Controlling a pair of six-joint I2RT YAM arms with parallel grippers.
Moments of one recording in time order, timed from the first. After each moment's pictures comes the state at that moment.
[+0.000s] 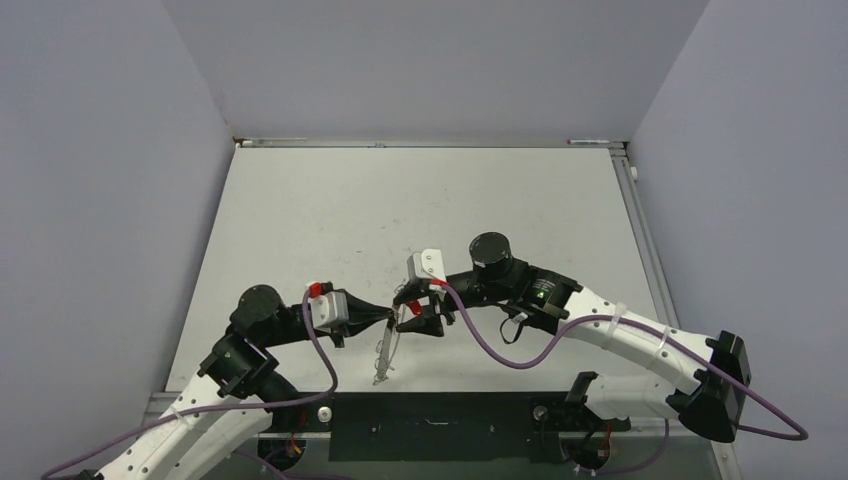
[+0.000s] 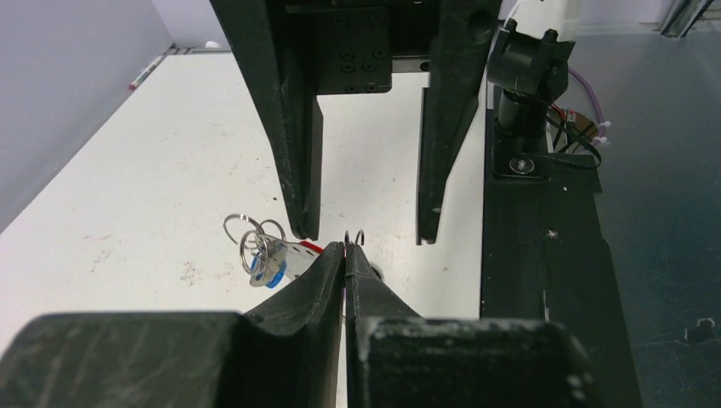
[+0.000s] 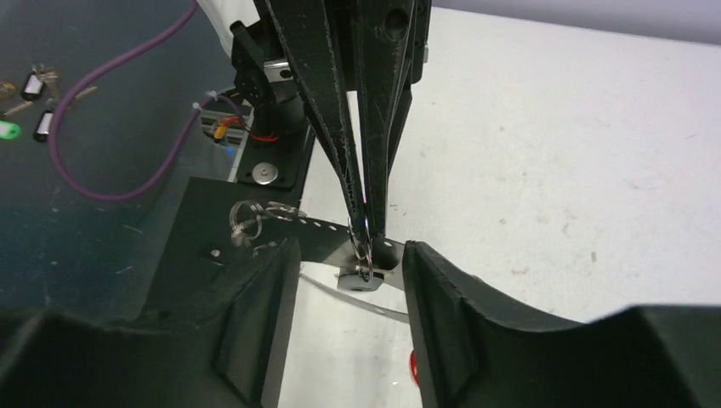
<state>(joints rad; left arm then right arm) -0.69 0.49 0.55 -0.10 0.68 0.14 0.99 1.17 0.98 -0.14 -0.69 -0.26</state>
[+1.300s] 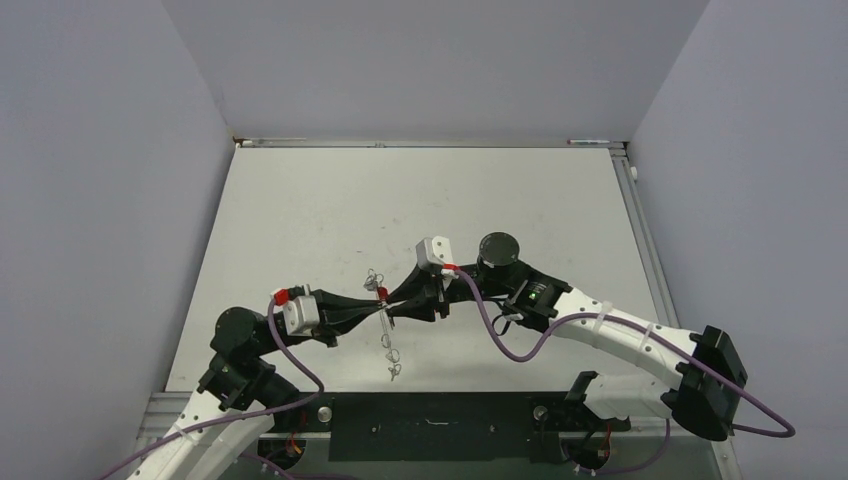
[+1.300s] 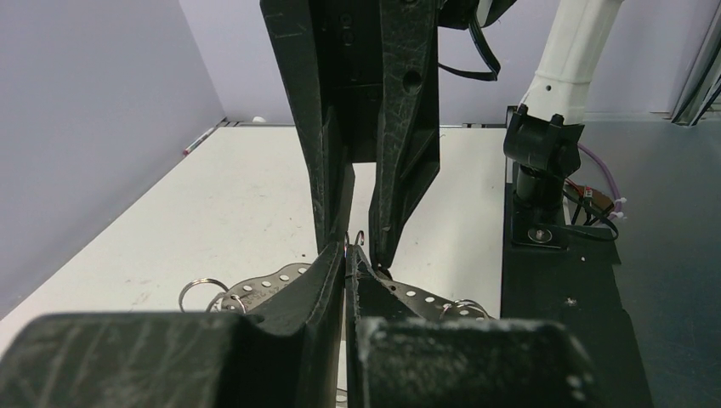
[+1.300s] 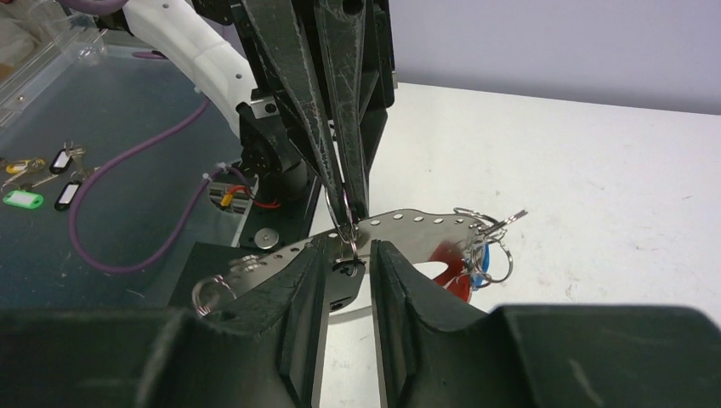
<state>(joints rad) -0.59 0.34 0.42 0.17 0.69 -0.05 0.94 1.19 0.87 0.26 -0.78 -0.07</state>
